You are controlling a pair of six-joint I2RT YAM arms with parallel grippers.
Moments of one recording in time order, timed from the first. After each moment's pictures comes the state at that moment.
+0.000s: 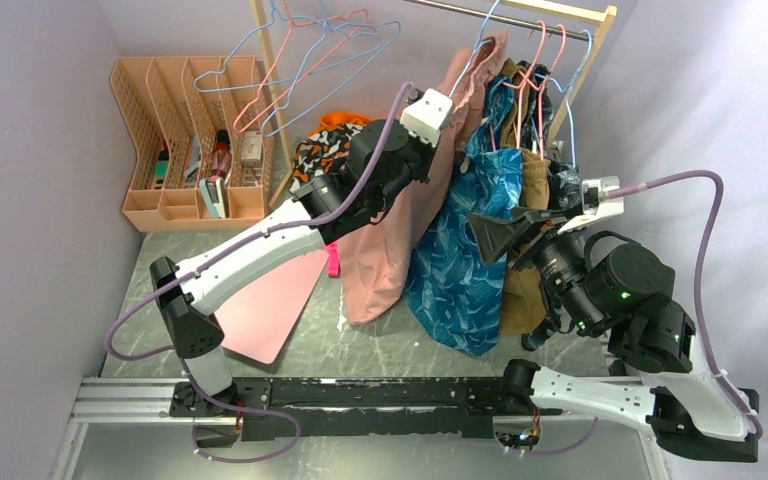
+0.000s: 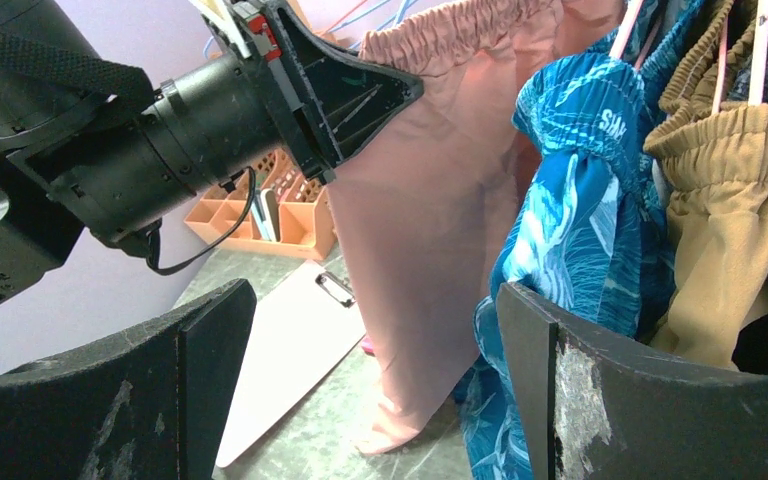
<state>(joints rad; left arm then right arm) -1.02 1.74 1.89 -0.20 -0.42 0.04 1.11 0.67 1.32 -0.61 0.68 0.33</state>
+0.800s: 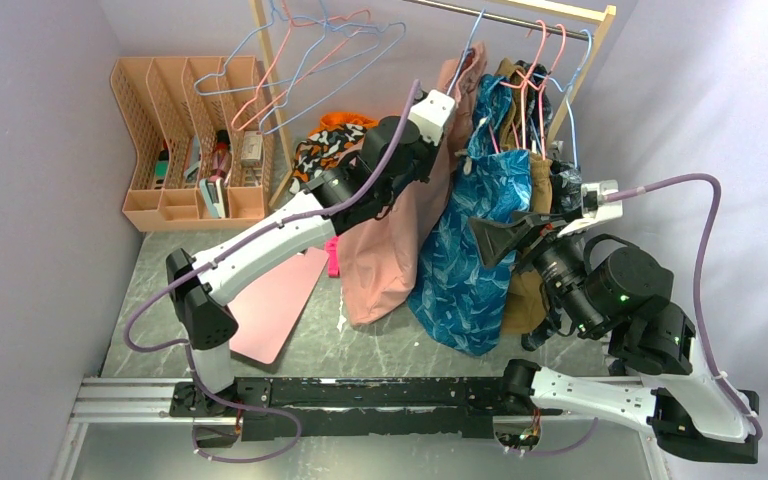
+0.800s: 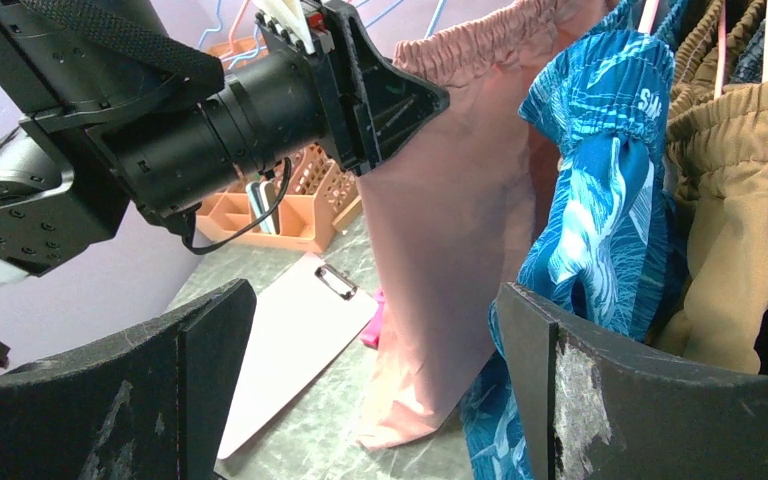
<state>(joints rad) -0.99 1.82 1.95 -0.28 -0.45 0.02 1.11 0.65 1.30 -0.62 0.68 0.34</state>
